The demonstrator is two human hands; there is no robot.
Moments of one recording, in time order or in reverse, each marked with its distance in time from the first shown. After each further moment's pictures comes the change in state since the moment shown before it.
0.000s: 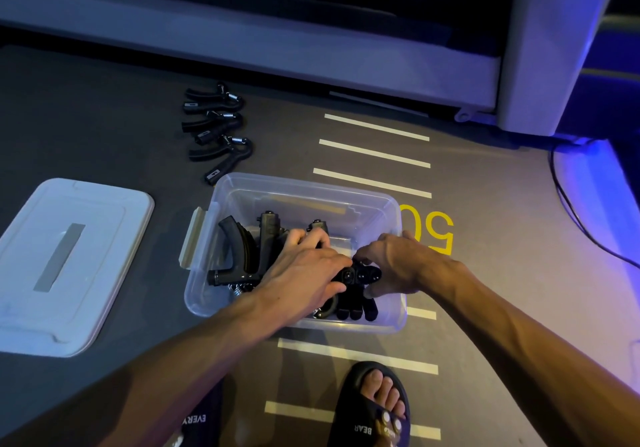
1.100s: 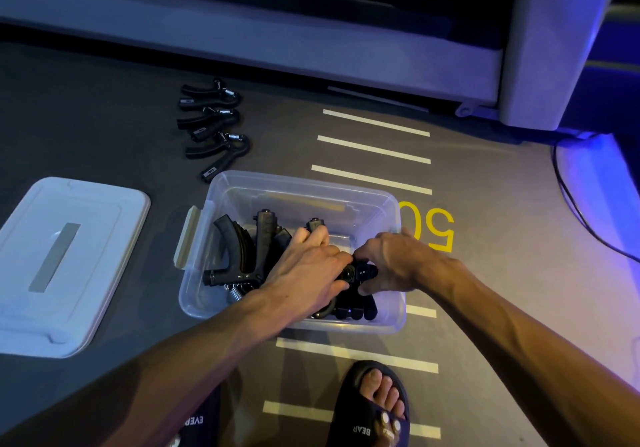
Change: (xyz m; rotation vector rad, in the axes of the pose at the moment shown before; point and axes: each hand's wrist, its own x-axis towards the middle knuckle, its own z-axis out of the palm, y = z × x) left_hand 0.011 0.011 0.001 0.087 -0.037 -0.010; right_hand 0.002 -0.002 -0.005 -0.007 -0.018 -0.014
